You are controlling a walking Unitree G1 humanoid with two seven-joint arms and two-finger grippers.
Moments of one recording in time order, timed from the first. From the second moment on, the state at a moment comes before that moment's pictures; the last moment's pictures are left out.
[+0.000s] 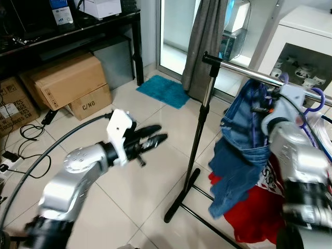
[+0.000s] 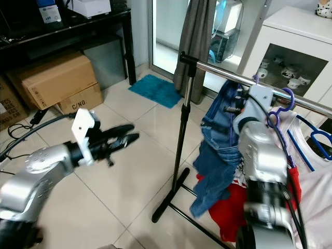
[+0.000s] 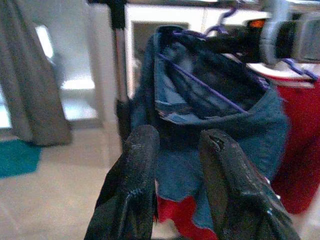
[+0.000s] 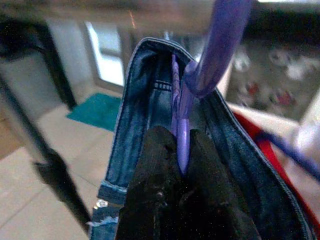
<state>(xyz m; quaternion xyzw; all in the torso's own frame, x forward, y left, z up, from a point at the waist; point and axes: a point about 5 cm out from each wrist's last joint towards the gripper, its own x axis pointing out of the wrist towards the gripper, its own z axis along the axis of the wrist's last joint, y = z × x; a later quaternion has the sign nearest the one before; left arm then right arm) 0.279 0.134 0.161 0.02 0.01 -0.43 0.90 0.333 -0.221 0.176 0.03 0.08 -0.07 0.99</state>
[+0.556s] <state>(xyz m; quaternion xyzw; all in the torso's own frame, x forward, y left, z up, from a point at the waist) 0.289 0.143 0.146 0.06 0.03 -0.30 0.95 0.285 -0.174 0.148 0.00 0.13 0.06 0.99</state>
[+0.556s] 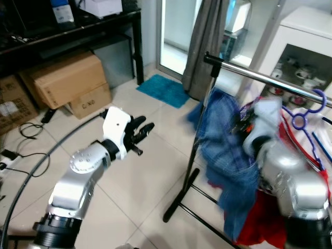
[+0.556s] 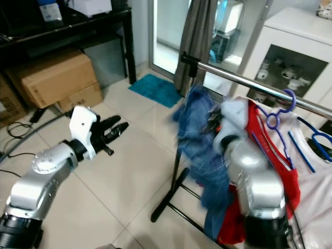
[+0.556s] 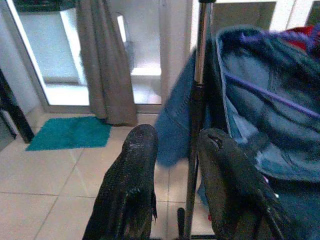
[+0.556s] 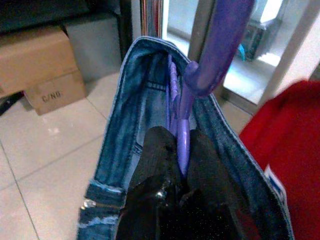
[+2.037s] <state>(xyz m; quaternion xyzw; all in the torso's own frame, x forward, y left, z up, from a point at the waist) 0.288 0.150 0.135 0.05 0.04 -0.25 0.97 0.266 -0.150 0.114 0.05 0.15 0.05 0.99</state>
